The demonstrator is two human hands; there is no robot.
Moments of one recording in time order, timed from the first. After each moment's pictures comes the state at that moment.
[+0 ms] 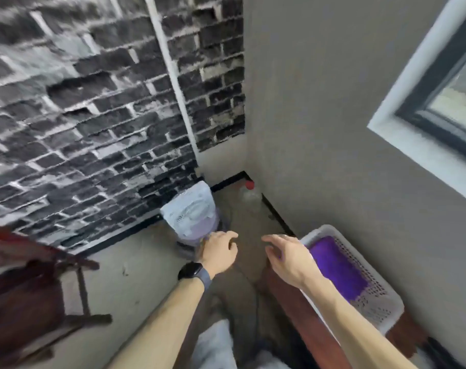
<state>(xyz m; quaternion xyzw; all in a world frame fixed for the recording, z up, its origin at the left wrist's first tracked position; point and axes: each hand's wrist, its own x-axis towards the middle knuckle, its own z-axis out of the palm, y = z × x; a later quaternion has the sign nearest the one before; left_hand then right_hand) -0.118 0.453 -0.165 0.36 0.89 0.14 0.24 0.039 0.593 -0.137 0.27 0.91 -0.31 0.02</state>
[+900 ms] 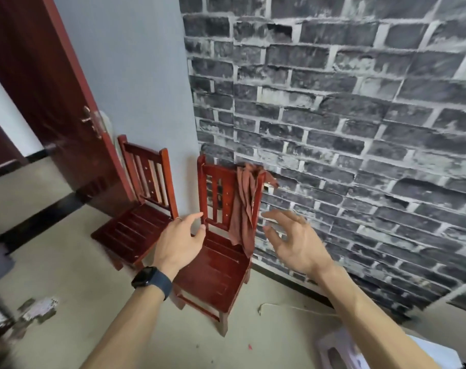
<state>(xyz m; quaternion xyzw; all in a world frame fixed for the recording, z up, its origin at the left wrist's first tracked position) -0.270 -0.187 0.012 -0.17 0.95 0.25 -0.11 -0.331 0.072 0.048 -0.27 0.91 -0.31 -0.04</state>
